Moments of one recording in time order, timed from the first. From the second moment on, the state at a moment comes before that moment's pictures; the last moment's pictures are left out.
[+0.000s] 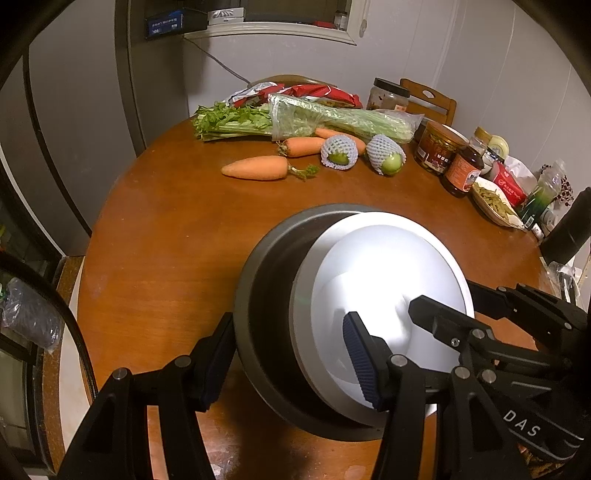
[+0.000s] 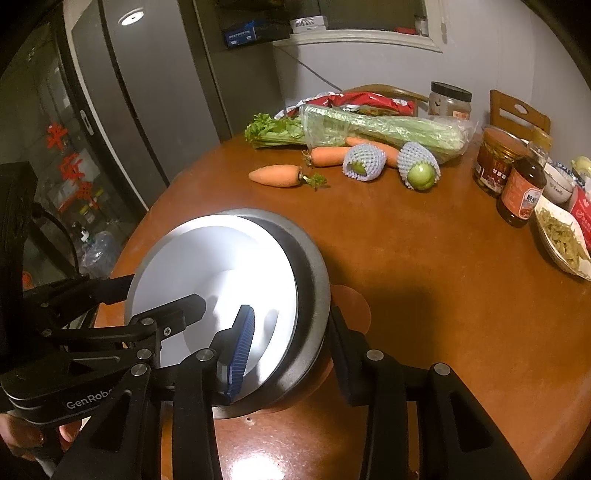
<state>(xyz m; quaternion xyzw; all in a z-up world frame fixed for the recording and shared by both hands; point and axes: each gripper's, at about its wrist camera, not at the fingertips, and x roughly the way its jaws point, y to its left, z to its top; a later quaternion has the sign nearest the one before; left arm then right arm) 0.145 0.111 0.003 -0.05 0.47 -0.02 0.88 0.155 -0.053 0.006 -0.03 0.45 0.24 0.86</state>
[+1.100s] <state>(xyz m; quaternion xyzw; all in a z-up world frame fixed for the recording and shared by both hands) 0.140 0.114 0.010 -0.05 0.46 -0.01 0.89 0.146 -0.053 0.012 -0.04 0.42 0.23 0.87</state>
